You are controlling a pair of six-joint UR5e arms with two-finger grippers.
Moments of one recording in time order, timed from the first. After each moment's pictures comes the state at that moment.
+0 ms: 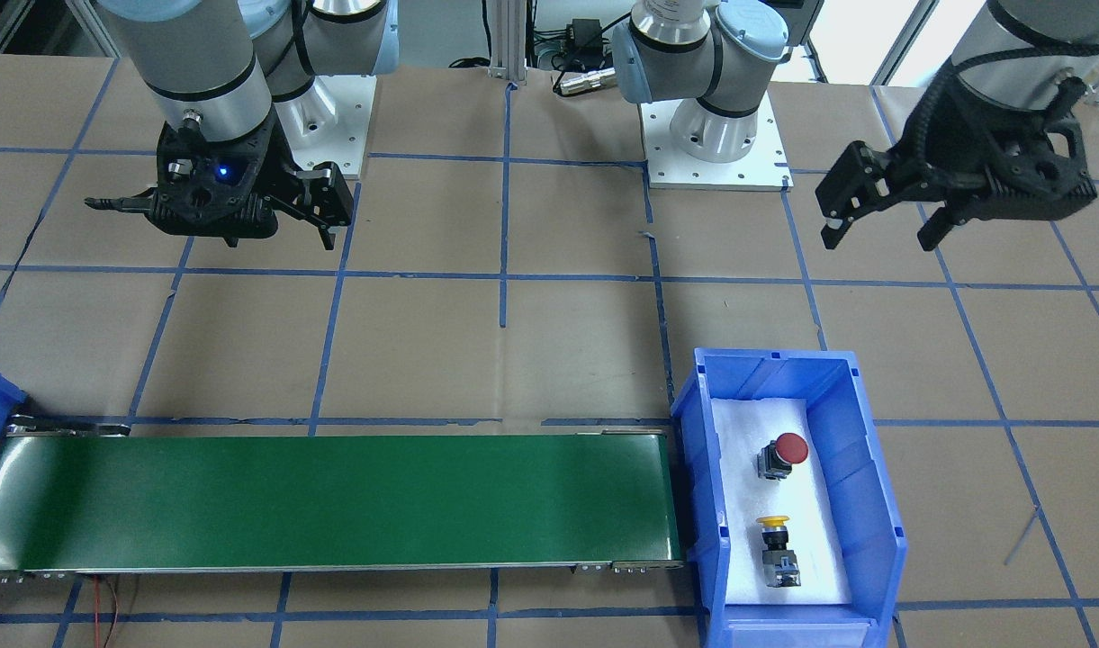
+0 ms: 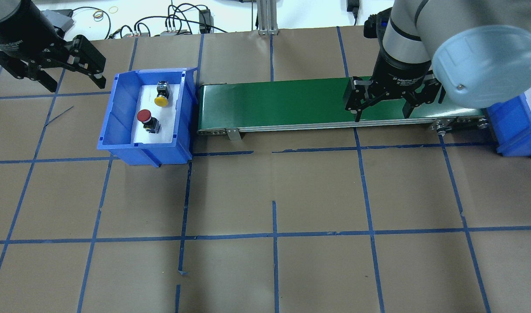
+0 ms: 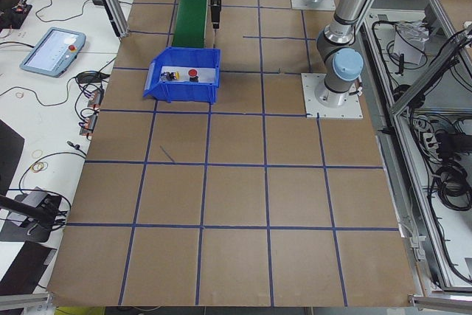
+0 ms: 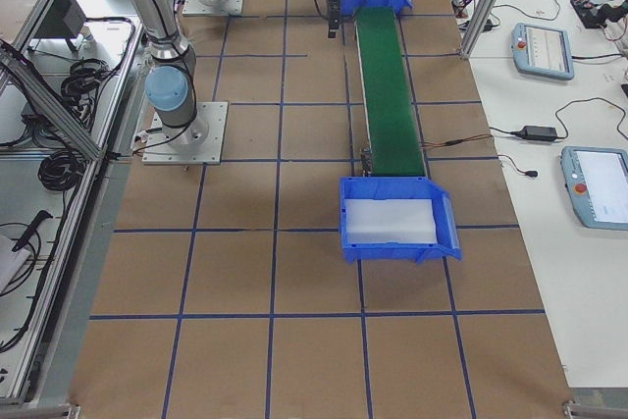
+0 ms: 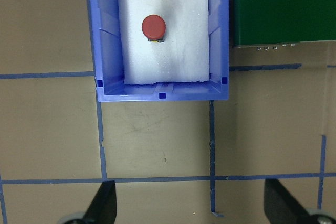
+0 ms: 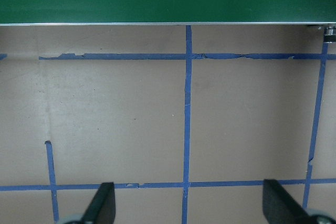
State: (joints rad) left arm -1.37 -1.63 -1.45 -1.58 1.55 0.19; right arm 1.65 -1.55 1.63 -1.61 -1.61 0.07
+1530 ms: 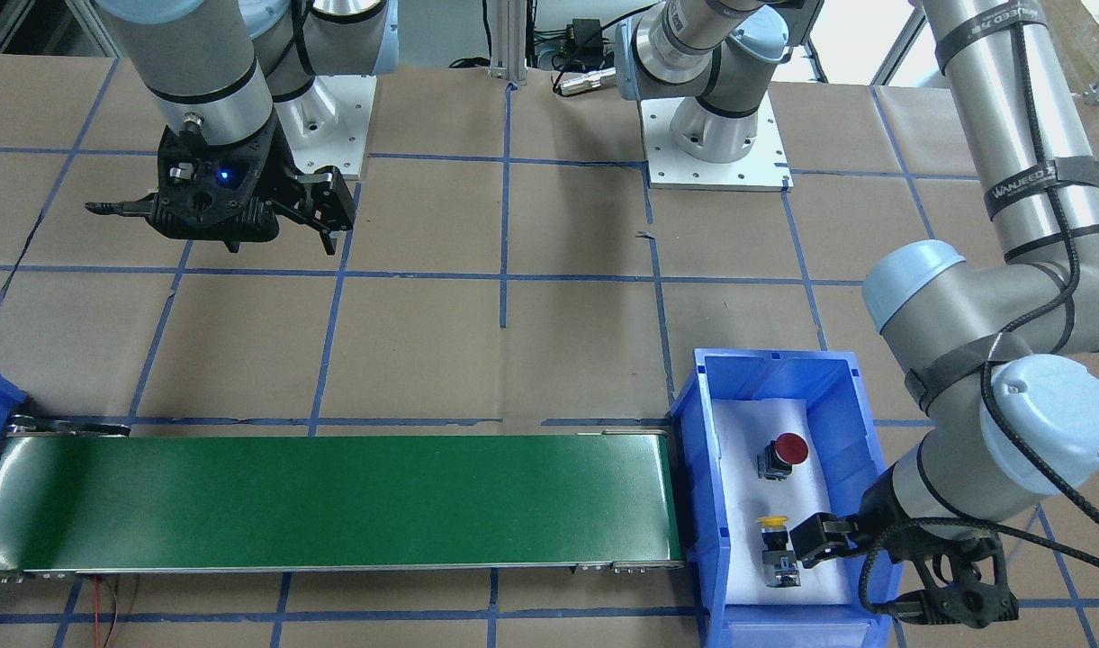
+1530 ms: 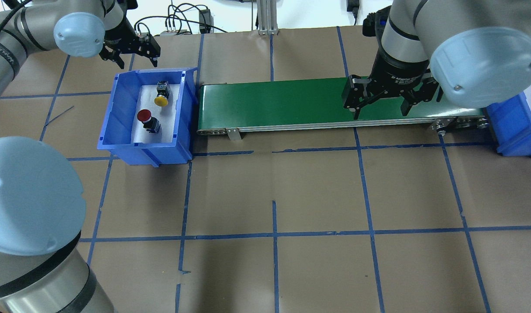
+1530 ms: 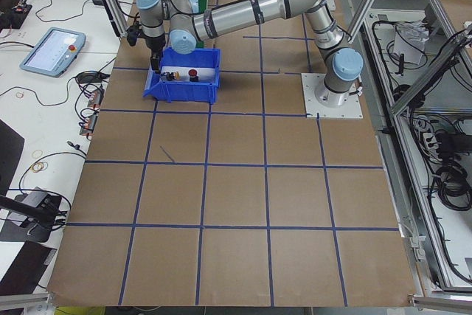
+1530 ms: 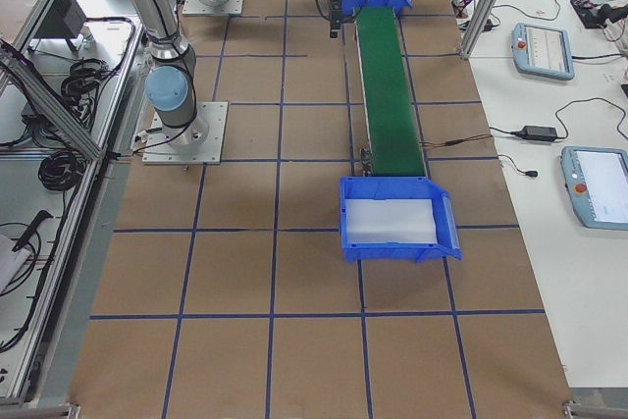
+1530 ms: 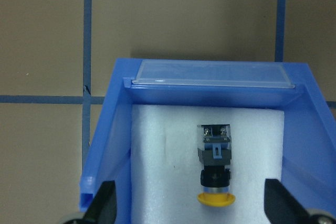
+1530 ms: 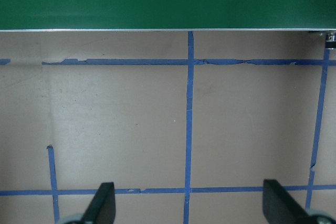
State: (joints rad) left arm -1.42 -2.19 -1.24 -1.18 1.58 0.12; right arm 1.65 -1.55 1.63 -1.63 -1.61 0.06
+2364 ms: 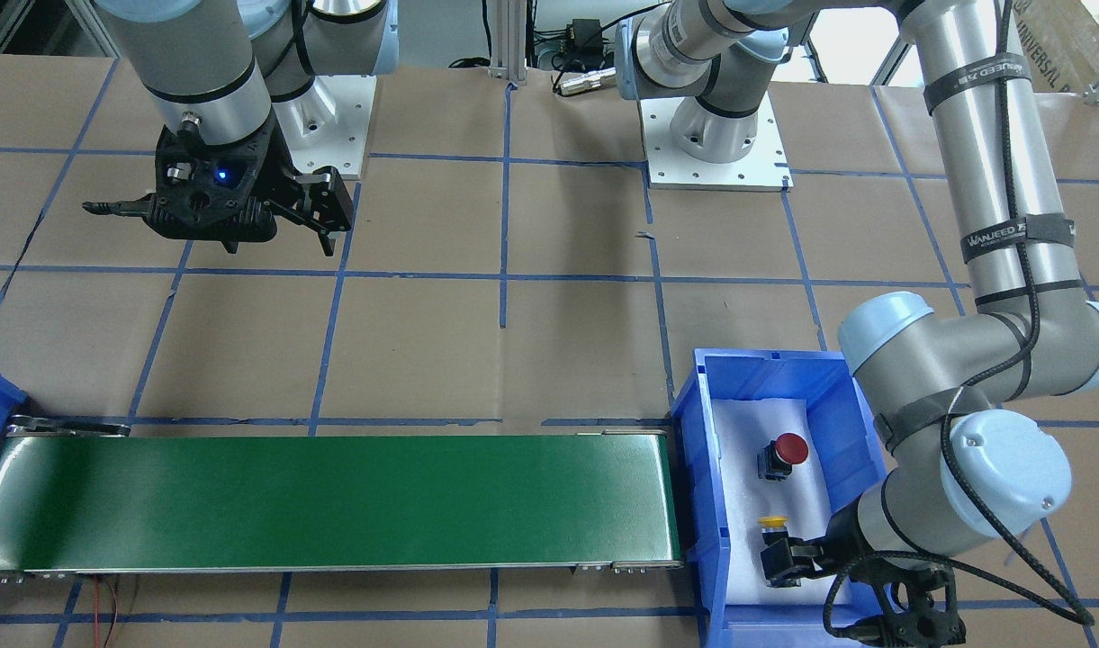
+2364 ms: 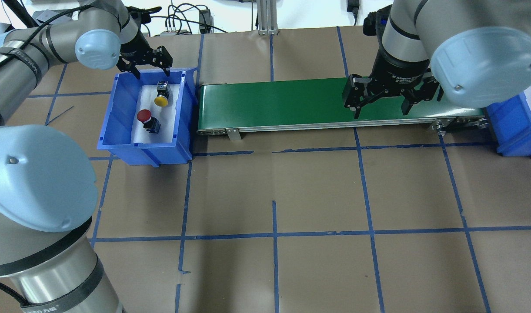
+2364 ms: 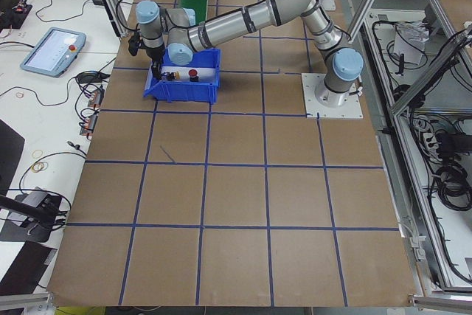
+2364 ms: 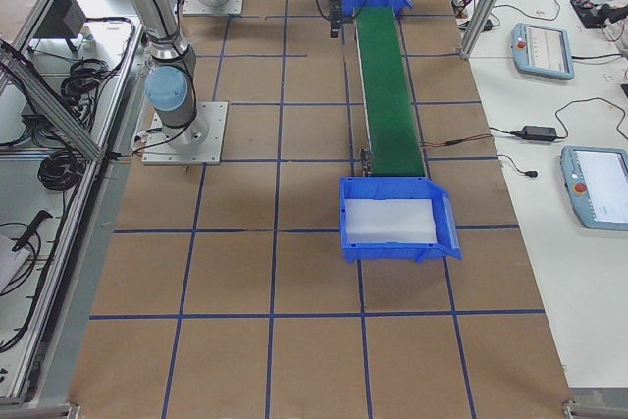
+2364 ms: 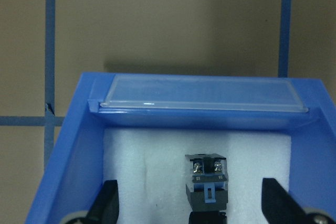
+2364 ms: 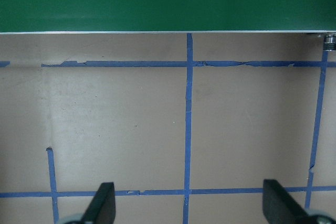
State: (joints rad) left arm -1.43 -2.26 -1.25 -1.13 1.53 0.11; right arm 1.65 -1.55 1.63 -1.64 -1.61 0.06
